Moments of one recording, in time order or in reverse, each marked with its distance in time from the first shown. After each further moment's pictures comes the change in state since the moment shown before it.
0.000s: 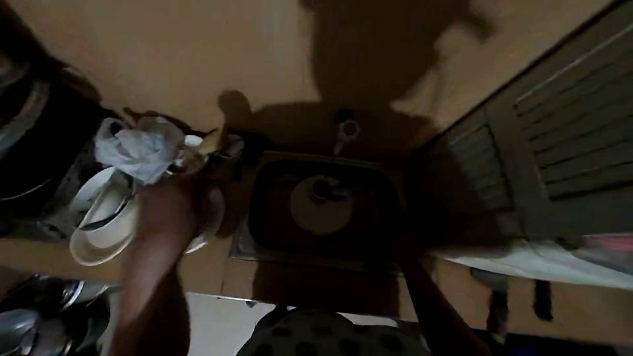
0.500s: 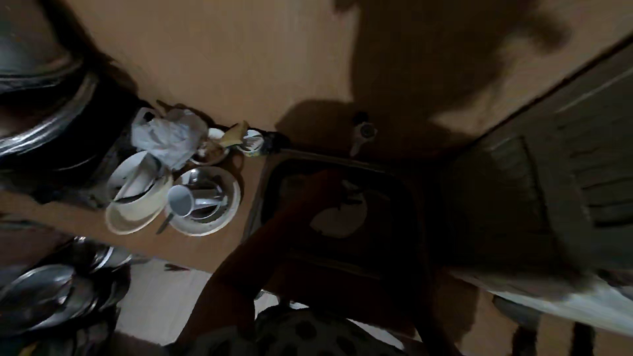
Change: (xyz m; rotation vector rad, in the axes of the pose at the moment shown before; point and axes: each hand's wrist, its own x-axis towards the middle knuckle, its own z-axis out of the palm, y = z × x) left_hand 0.052 0.125 0.155 -0.519 -0.363 0.379; right_hand -0.071 0.049 0.007 0.028 -0.098 -0.290
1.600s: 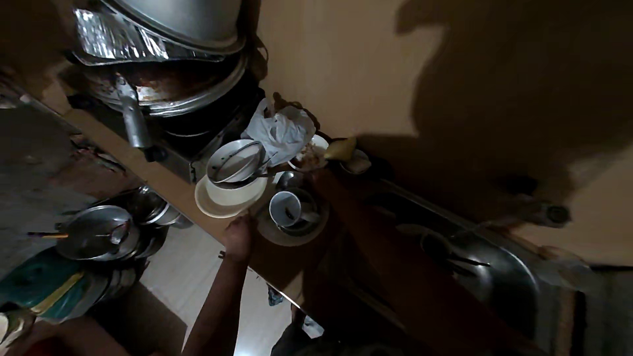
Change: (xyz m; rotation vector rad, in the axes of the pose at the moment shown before) left_hand -0.240 -0.242 -0.123 0.207 0.277 -1.121; right_hand 0.205 -0.441 0.269 -0.410 -0.536 -0.942
